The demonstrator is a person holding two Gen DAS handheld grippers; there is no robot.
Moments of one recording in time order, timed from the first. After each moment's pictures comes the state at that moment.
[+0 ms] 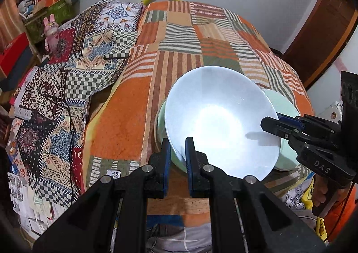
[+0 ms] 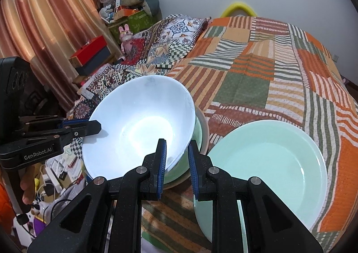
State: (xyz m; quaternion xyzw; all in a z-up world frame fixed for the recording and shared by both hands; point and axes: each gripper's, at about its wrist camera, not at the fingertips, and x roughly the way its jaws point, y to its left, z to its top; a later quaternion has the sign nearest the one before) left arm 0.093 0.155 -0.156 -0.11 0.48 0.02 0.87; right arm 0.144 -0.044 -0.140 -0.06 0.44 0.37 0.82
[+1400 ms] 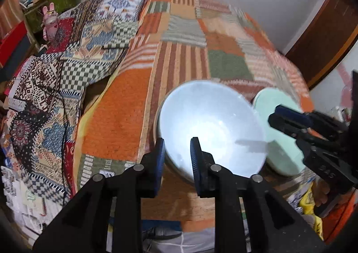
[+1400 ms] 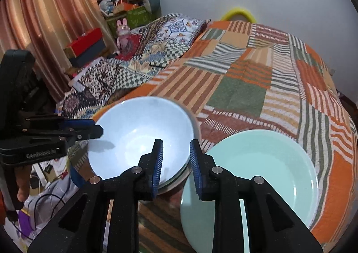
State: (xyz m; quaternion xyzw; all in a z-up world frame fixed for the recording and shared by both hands) left arm 0.102 0.163 -0.171 -0.14 0.49 0.02 0.86; right arm 0.149 -0.037 -0.140 -0.10 0.42 0.35 0.83
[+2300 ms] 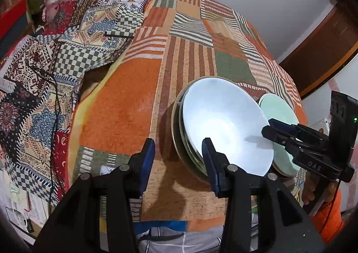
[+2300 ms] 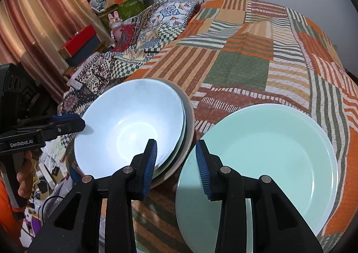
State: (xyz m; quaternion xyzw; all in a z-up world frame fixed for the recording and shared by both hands) left arm 0.095 0.197 -0.201 -0.20 0.48 -0.01 0.85; right arm 0.164 -0.041 -0.174 -0.07 0.48 0.35 0.80
